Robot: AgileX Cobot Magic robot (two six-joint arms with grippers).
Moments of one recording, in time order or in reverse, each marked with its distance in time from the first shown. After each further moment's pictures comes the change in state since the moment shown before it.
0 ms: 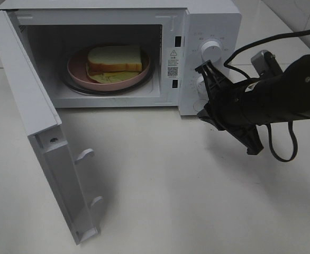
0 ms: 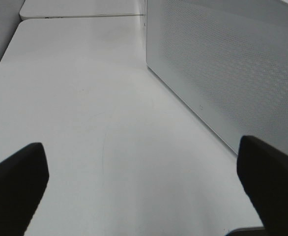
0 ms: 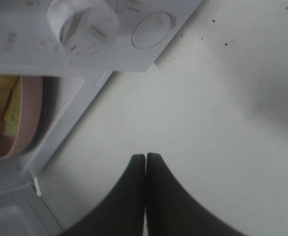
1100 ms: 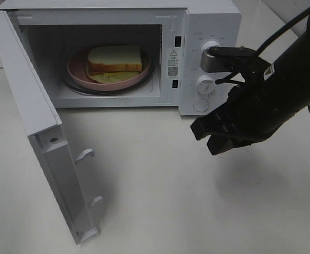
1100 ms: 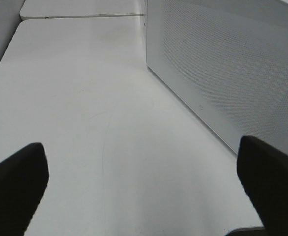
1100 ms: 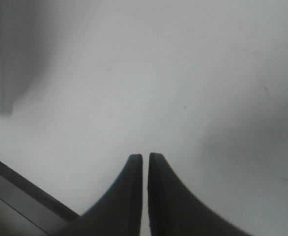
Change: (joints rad) left arm 0.000 0.000 0.000 0.000 0.000 0.000; right arm 0.000 -0.142 -0.155 -0.271 0.748 -0.856
